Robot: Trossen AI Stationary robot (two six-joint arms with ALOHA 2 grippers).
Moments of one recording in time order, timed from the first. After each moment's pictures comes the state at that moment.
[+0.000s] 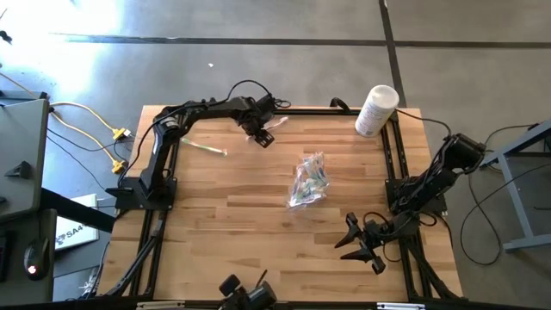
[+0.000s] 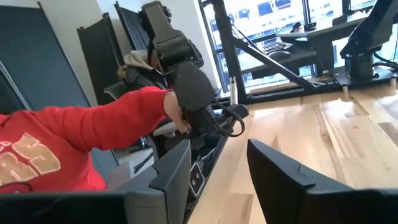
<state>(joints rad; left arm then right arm) 0.60 2.09 1.53 -0.73 -0.06 -0.17 0.89 1.41 0.26 1.23 0.50 0.29</state>
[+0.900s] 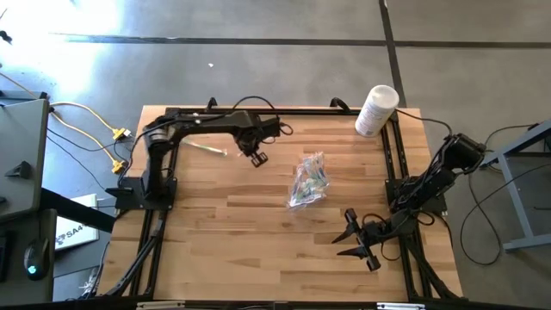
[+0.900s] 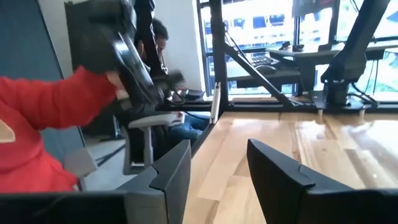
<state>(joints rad) 0.37 1.93 1.52 -1.08 -0.23 -0.31 0.85 1.41 0.26 1.23 0.50 0.10</state>
